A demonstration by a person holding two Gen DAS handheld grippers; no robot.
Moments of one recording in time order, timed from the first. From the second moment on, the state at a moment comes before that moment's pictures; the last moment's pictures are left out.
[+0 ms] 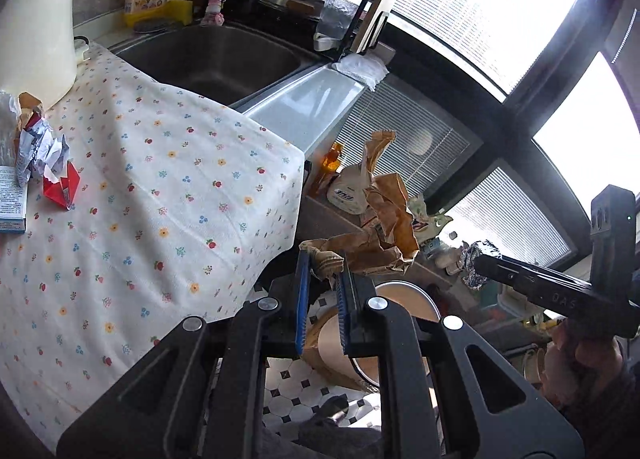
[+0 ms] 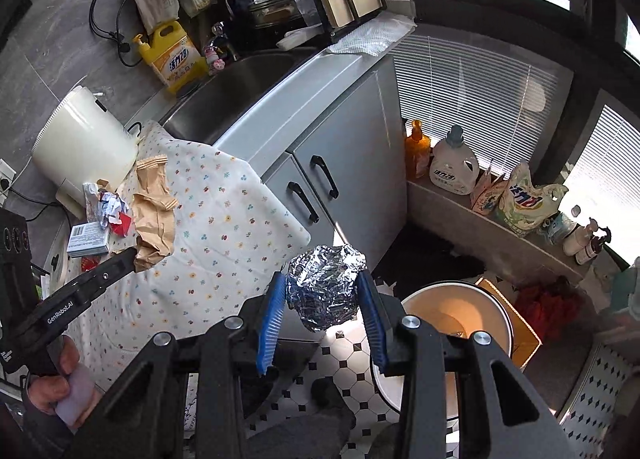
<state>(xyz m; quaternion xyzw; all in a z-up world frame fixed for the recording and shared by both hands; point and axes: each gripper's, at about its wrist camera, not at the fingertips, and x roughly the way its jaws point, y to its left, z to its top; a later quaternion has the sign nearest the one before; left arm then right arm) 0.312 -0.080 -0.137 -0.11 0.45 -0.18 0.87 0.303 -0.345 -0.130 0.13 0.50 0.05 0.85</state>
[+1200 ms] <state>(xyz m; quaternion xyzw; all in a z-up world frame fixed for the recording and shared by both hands) 0.269 -0.307 -0.257 -0.09 0.58 -0.24 0.78 0.194 -0.572 -0.169 0.17 0.52 -0.06 0.84</state>
